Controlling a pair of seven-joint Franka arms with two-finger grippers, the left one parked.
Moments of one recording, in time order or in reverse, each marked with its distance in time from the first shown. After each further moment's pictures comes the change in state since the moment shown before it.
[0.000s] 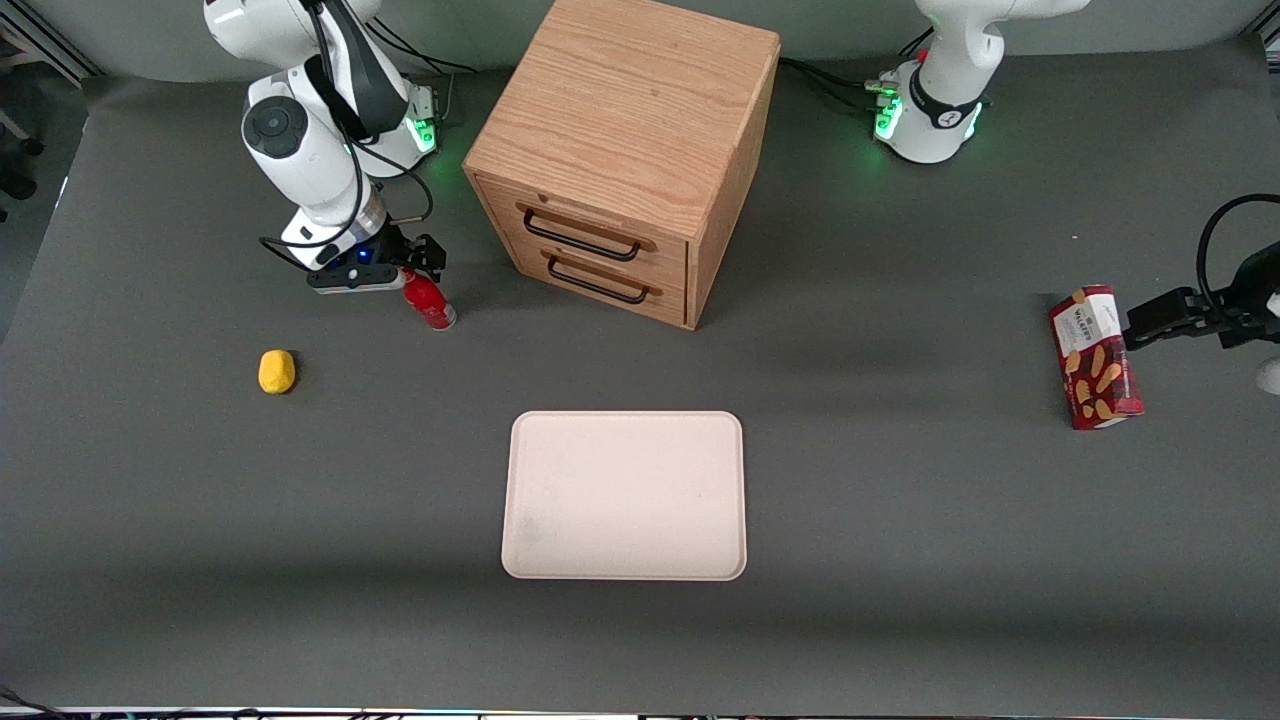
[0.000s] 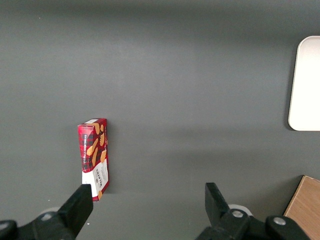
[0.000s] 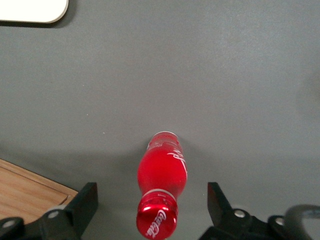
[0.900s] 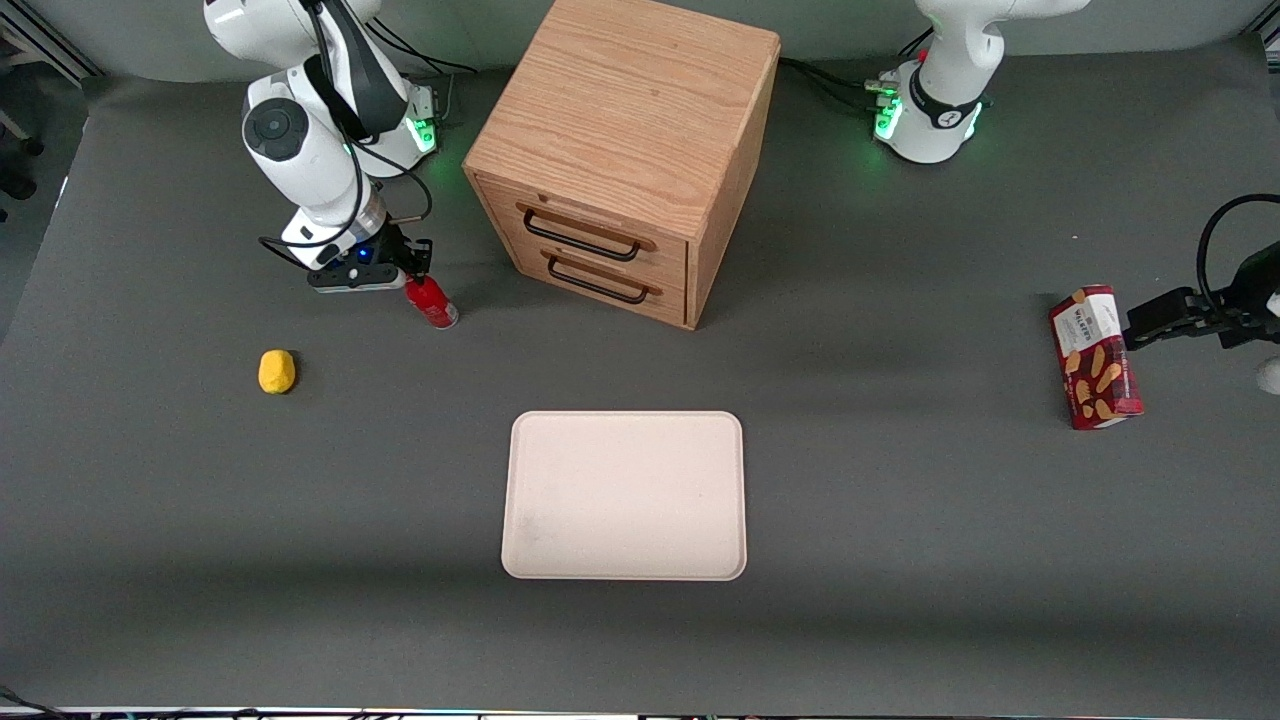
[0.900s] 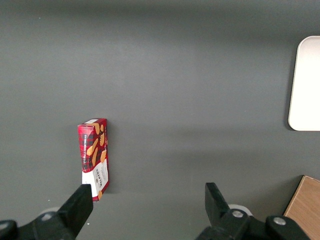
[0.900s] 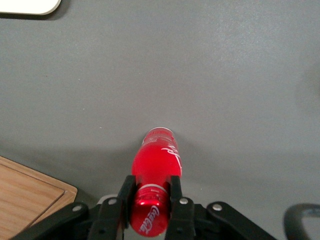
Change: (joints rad) arm 0.000 -0.002 -0.001 0.008 0.000 -0.037 0.000
